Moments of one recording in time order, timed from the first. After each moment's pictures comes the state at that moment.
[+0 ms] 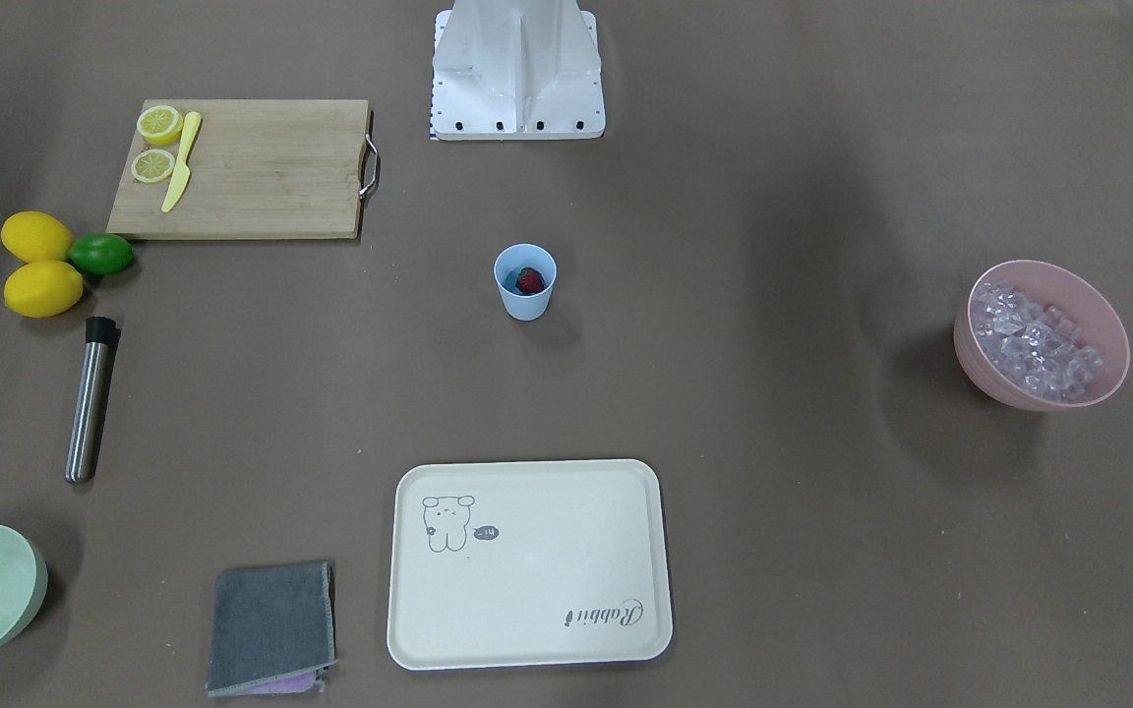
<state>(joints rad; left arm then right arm) -1.63 -1.52 -1.80 -1.40 -2.32 0.08 1.60 -1.76 1.76 -1.44 2.38 0.00</state>
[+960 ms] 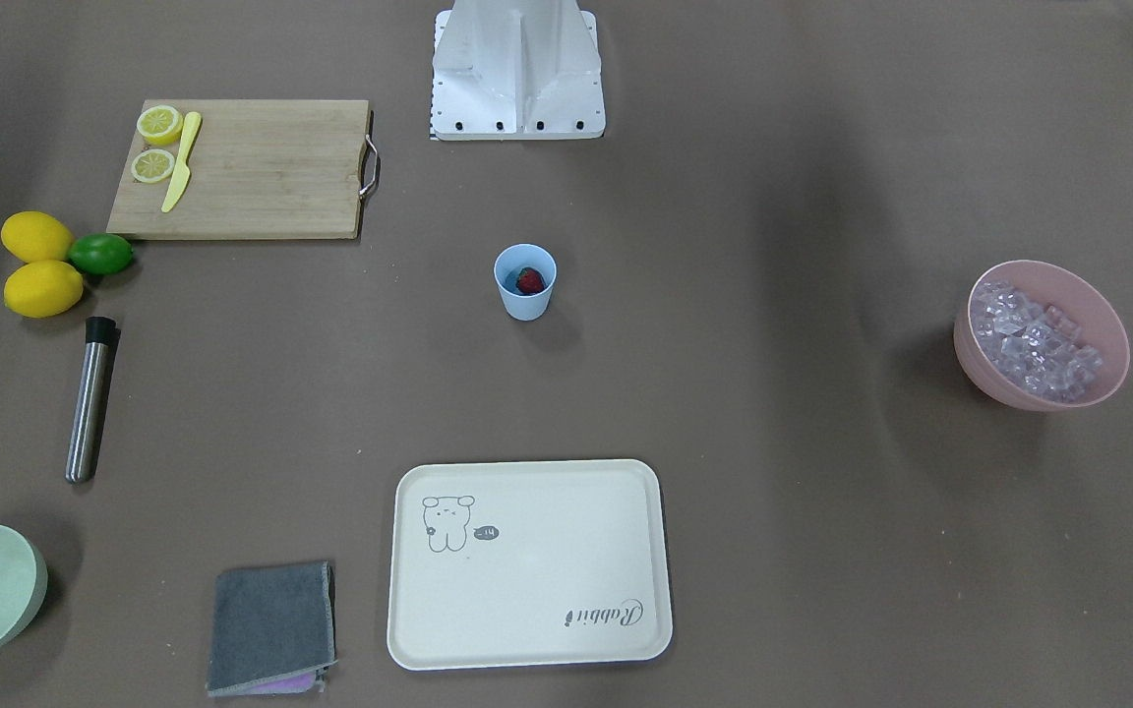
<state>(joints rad) -1.62 -1.48 -1.79 -1.41 -2.32 0.08 1.59 -1.78 1.76 -1.44 2.36 -0.04</state>
